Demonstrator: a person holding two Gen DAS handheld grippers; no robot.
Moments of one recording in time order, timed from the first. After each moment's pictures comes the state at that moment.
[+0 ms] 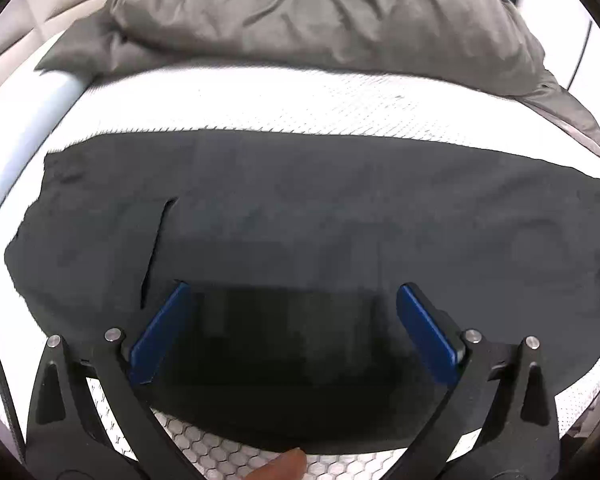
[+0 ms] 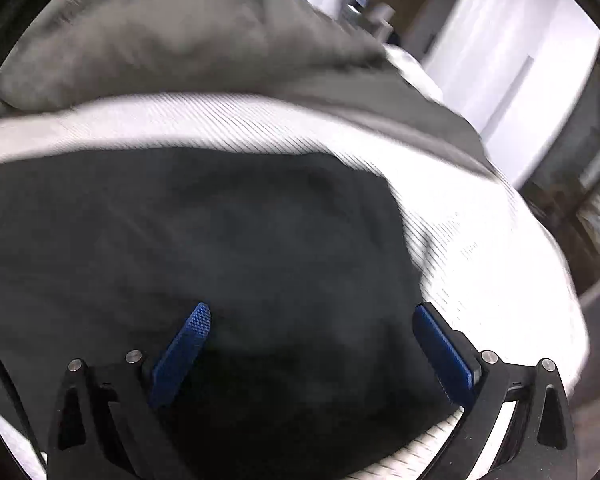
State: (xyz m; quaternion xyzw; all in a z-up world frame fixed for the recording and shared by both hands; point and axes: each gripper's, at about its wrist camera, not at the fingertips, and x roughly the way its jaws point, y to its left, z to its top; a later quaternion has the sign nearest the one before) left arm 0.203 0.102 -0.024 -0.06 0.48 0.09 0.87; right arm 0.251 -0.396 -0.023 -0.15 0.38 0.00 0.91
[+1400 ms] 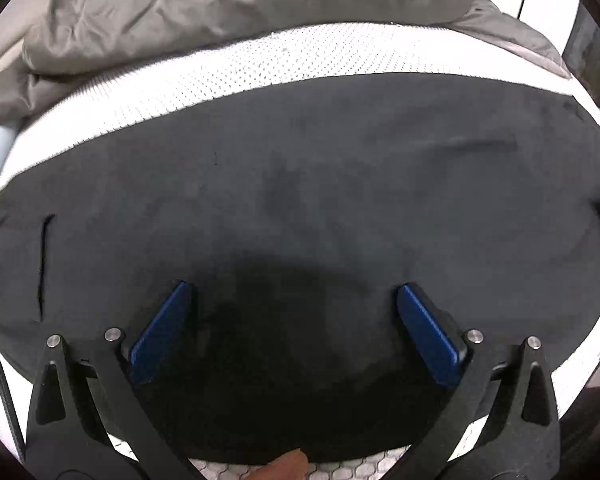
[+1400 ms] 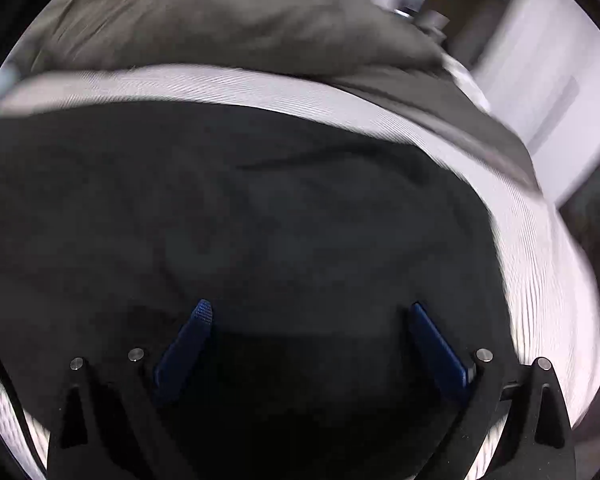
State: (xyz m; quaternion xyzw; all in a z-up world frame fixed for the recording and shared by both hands) left arm 0.222 0.008 -0.051 0.00 0.51 0.00 0.86; right arm 0.202 -0.424 -0.074 -0.11 0.41 0.04 0.90
